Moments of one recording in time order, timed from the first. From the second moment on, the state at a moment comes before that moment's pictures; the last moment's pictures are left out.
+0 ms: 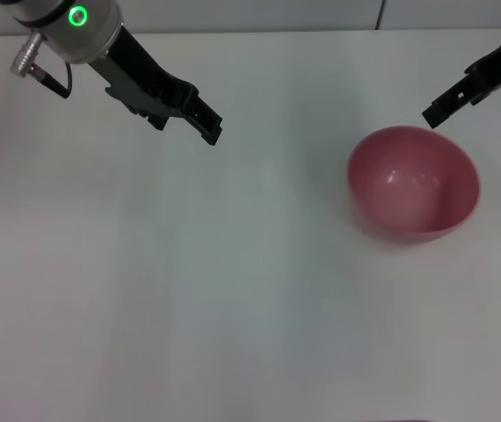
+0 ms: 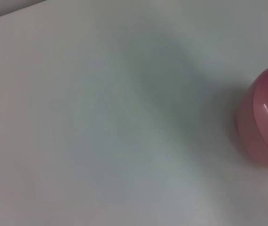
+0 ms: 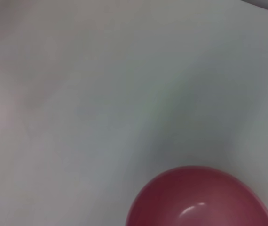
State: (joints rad) left arm -1.02 -2.04 1.08 0.98 -0.49 -1.58 0.36; right arm 0.98 1.88 -0.91 -0.86 0.47 1.71 -0.67
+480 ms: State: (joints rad) left arm -1.02 -2.04 1.08 0.98 -0.49 -1.58 0.36; right arm 0.98 1.88 -0.92 -0.87 0.47 1.73 -0.67
